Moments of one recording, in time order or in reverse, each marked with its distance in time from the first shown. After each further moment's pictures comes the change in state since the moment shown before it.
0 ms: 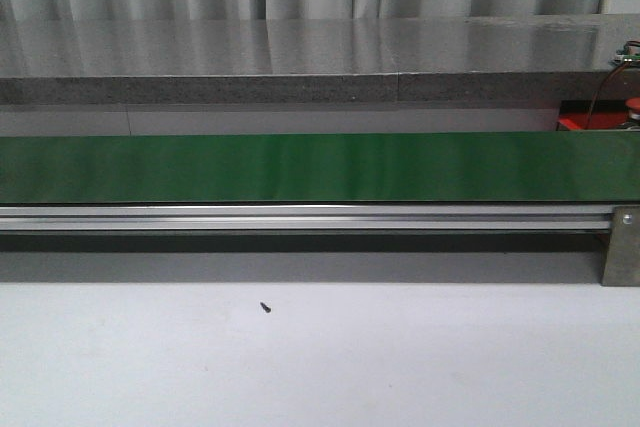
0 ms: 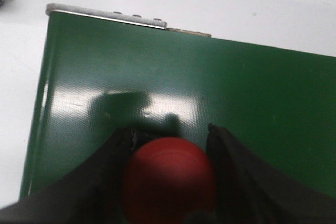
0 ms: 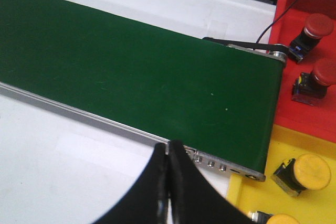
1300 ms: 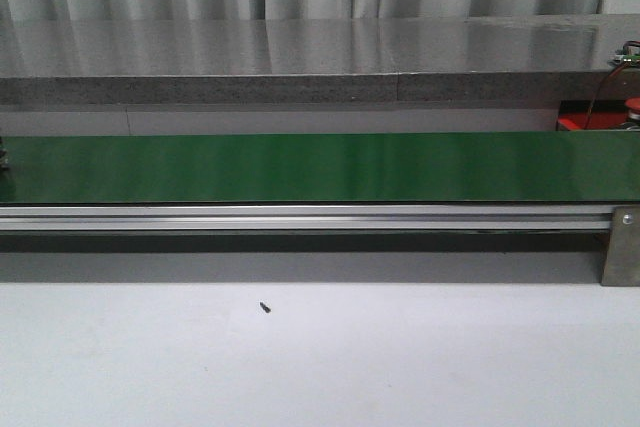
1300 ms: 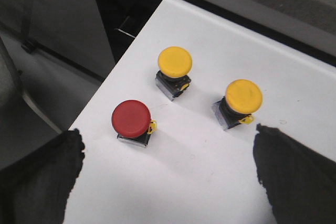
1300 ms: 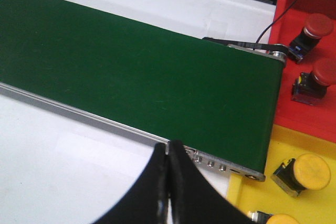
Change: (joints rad) left arm 0.349 -0.014 -0.099 0.025 -0.227 -0.012; right arm 0.000 0.000 0.000 0.000 0.000 0.000
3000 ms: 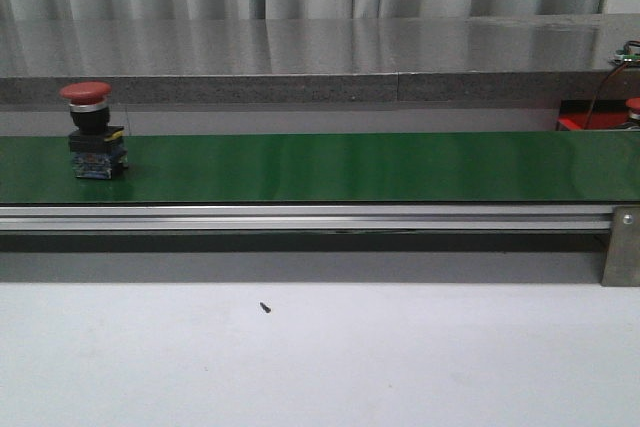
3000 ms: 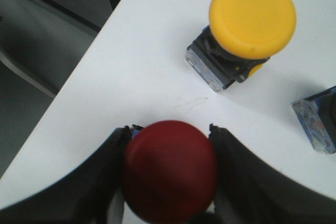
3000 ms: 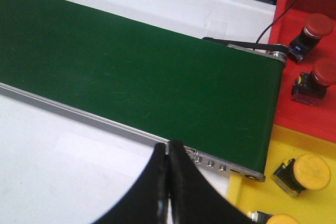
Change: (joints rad) left arm 0.012 0.452 -0.265 0.038 0.004 -0.004; right arm 0.000 0.000 0.000 0.000 0.000 0.000
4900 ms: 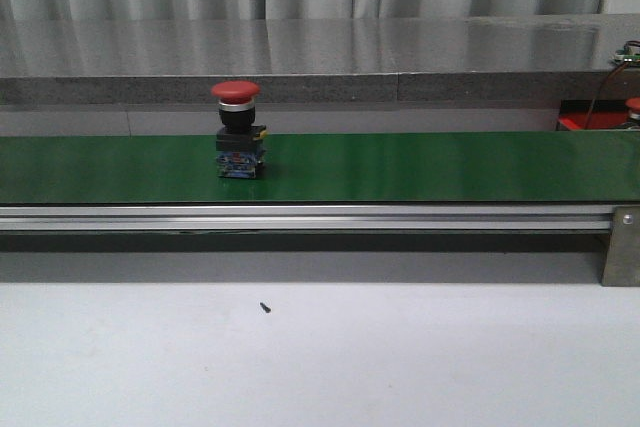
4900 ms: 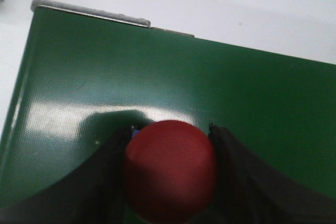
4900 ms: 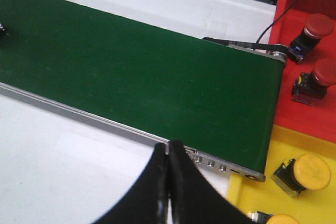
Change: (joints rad) left arm -0.390 -0.509 0.511 -0.136 0.068 0.026; right arm 0.000 0.000 0.000 0.000 0.000 0.000
